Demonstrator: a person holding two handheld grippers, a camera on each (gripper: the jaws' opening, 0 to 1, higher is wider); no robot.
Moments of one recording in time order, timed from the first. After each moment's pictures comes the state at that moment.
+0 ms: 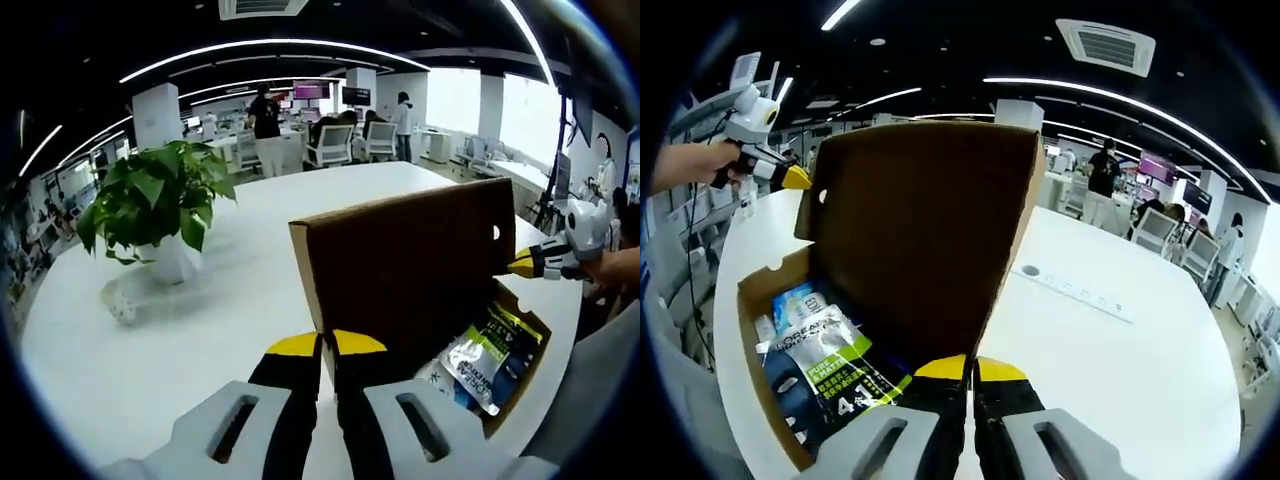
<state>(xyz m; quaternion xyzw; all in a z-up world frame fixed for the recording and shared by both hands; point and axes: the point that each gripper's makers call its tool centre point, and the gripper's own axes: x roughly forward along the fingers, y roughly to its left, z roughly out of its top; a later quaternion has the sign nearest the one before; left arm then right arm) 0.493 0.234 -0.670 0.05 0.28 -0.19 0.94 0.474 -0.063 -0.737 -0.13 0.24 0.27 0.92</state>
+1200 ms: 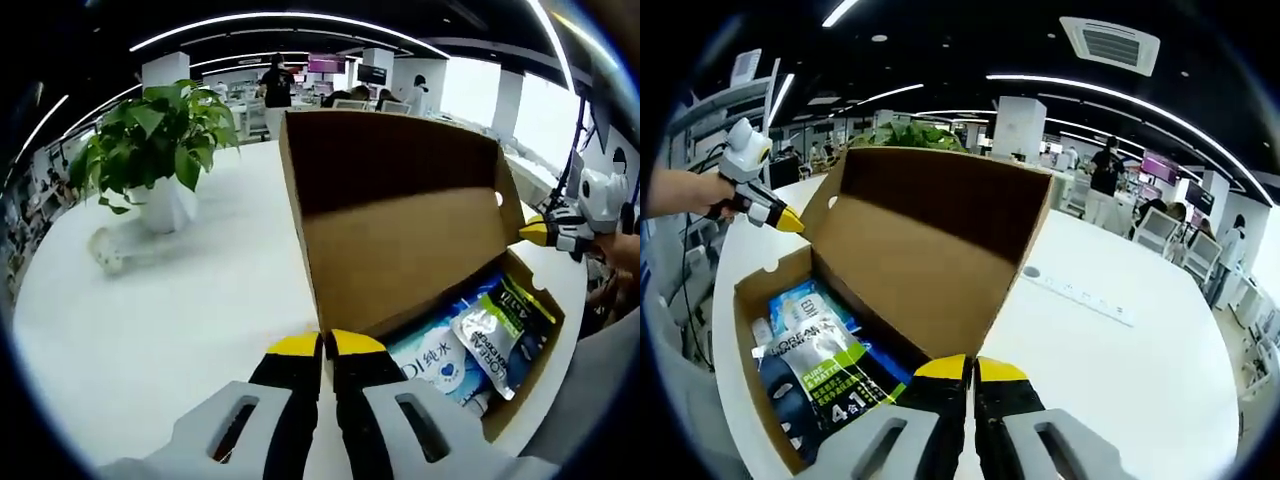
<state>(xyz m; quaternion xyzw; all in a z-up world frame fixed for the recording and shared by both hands) 0.472 0.230 -0.730 0.03 0.34 -0.17 0.92 0.485 -0.062 -0.735 -0.14 0.25 0.27 0.92</state>
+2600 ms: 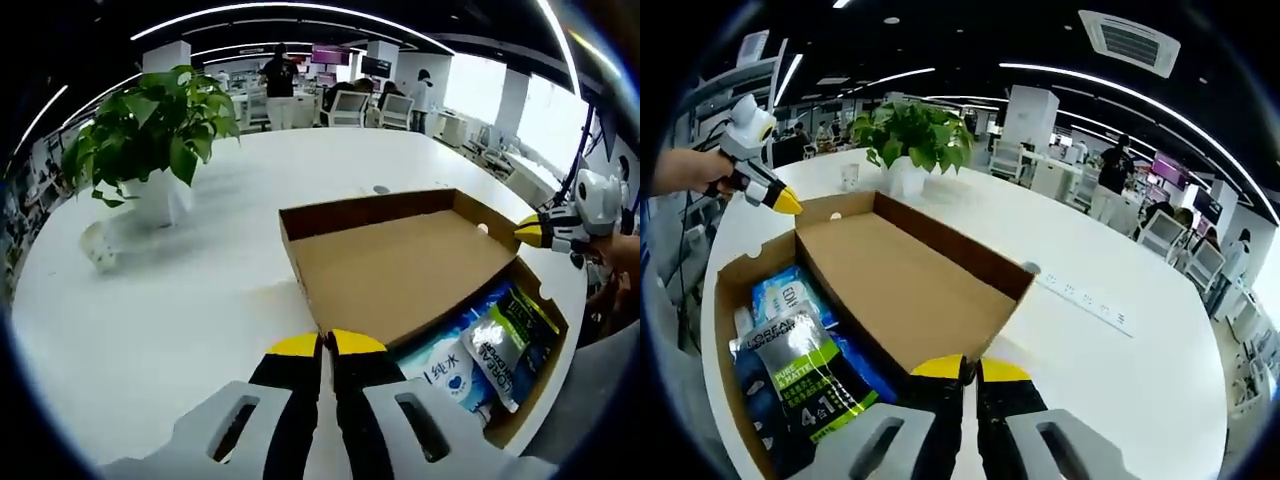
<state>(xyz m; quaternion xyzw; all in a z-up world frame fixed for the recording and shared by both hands) 0.495 0.233 -0.737 0.02 0.36 -0.17 0.91 0.514 -0.060 -0.746 -0.18 0.27 0.28 0.90</state>
